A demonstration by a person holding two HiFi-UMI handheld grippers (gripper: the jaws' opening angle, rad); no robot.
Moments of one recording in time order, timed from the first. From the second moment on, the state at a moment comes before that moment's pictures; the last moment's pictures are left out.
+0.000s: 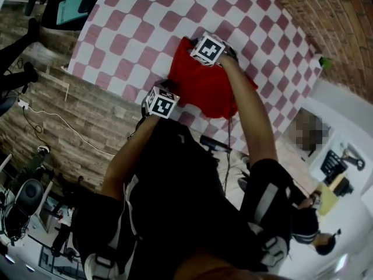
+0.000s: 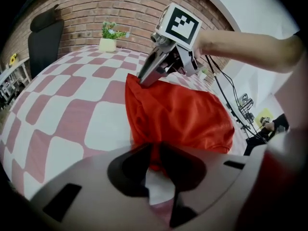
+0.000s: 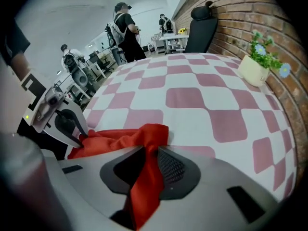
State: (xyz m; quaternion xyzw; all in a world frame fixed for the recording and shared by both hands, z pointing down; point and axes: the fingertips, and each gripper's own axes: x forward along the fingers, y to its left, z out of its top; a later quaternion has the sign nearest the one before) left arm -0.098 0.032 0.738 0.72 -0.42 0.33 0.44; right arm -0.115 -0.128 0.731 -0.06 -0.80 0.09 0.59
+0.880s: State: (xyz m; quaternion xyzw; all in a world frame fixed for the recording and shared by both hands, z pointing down) left arm -0.106 -0.102 0.728 0.80 -0.16 0.48 0.32; right arm 0.026 -0.223 0.734 0.21 -0.79 0.24 0.51
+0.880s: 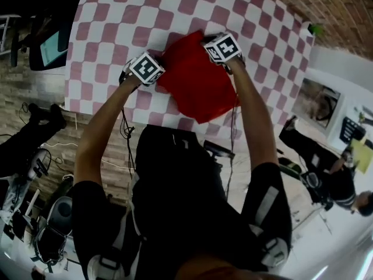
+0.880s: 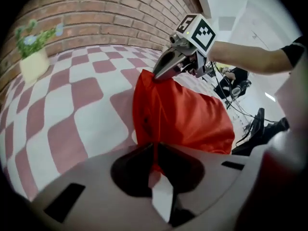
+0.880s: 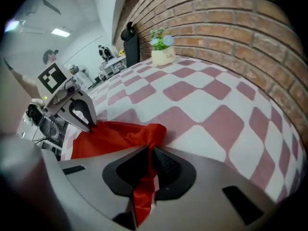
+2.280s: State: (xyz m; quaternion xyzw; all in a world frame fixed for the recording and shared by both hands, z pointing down) left arm 0.058 -0.220 0.711 0.85 -0.08 0.52 0.06; right arm 0.235 -0.183 0.705 0.50 -0.74 0.34 0.30
